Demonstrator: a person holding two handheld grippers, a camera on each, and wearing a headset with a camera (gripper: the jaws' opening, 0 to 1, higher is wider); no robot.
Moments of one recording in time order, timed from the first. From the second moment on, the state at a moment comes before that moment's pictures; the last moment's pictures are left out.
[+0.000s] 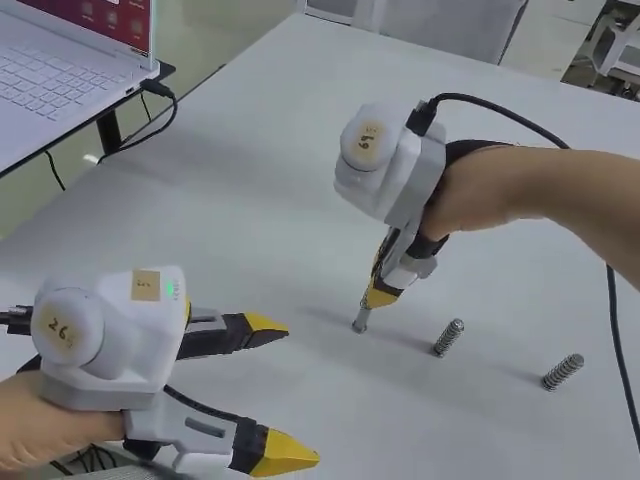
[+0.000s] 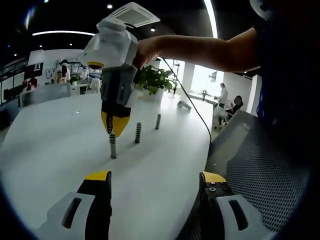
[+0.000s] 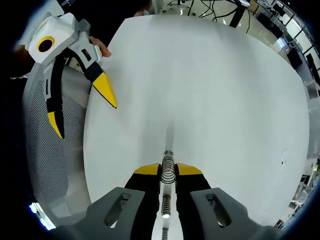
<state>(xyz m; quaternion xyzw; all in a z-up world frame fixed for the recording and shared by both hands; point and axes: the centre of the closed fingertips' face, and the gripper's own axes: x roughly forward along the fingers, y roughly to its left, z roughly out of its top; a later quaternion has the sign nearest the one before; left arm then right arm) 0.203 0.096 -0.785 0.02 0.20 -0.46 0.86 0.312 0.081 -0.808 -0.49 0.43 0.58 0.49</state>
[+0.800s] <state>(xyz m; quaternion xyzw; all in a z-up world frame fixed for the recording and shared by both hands) 0.203 0.101 -0.785 0.02 0.20 -0.46 0.86 0.307 0.081 -0.840 -0.49 0.44 0.57 0.48</state>
